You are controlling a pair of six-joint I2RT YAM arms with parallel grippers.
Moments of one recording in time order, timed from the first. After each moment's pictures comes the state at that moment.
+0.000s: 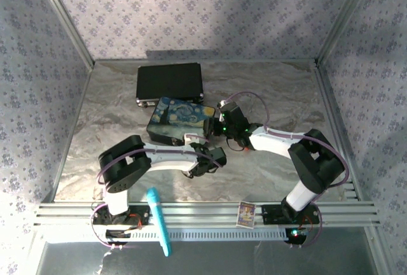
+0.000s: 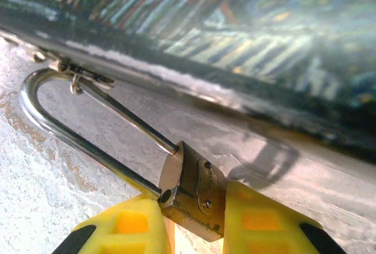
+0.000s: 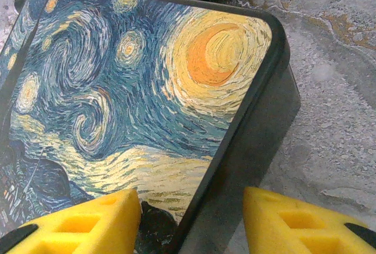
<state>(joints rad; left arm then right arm) -1.18 1.84 1.08 -0.86 -0.72 -1.22 0.67 1.63 0.84 0.10 -0.10 0.62</state>
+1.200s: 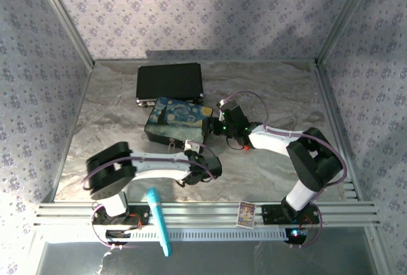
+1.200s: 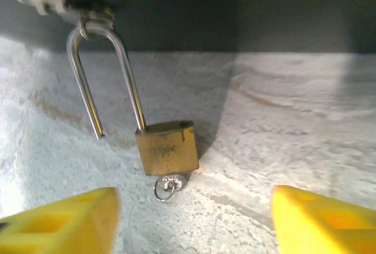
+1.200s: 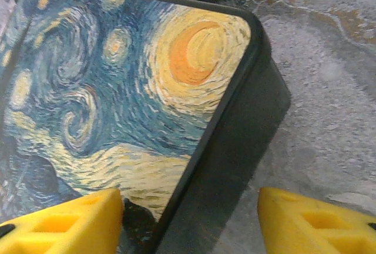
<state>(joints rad) -1.26 1.66 0.97 -0.90 -0.67 -1.03 0.65 1.64 0.87 0.07 -0.13 0.61</state>
